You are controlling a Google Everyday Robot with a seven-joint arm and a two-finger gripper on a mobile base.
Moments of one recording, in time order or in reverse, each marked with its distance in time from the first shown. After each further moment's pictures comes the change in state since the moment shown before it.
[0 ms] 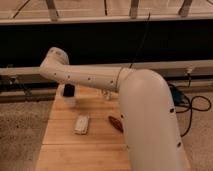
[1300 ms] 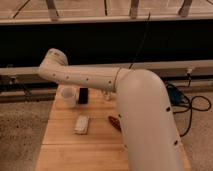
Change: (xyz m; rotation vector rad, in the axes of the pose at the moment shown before) arm -0.004 -0.007 0.006 -0.003 -0.005 -0.015
